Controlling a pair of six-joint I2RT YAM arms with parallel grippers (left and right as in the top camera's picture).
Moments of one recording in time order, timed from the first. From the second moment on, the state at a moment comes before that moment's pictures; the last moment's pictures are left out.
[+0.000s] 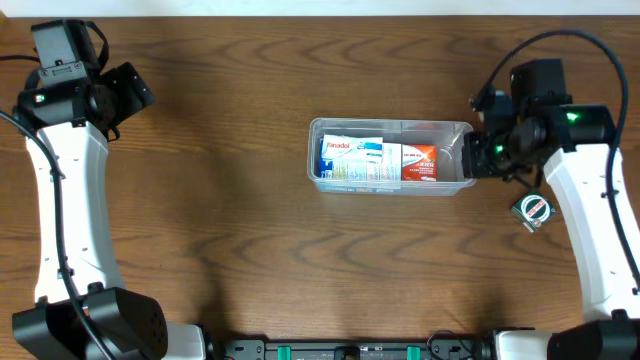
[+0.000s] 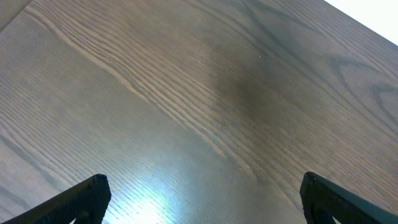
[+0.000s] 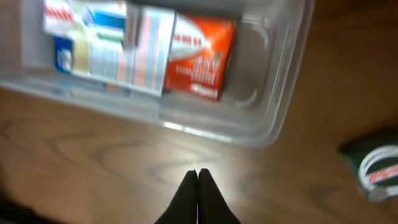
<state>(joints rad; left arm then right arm) 0.25 1.61 1.60 -0.96 -0.17 -0.33 0.05 1.51 1.40 -1.21 -0.23 0.02</state>
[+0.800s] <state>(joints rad) 0.25 1.61 1.60 -0.96 -0.17 -0.33 0.06 1.52 1.15 -1.03 -0.23 0.02</state>
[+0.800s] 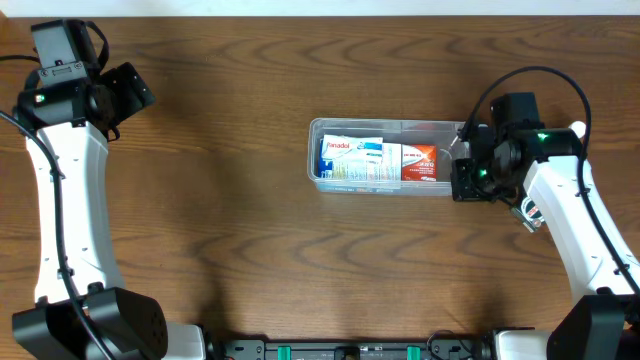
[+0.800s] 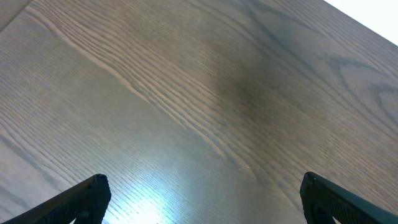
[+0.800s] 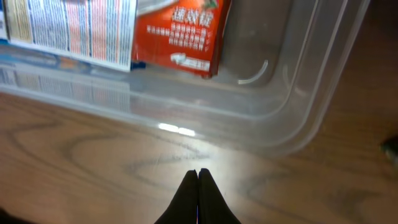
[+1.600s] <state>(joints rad) 0.25 1.61 1.60 -0.96 -0.17 -0.33 0.06 1.52 1.10 -0.94 -0.23 0.02</state>
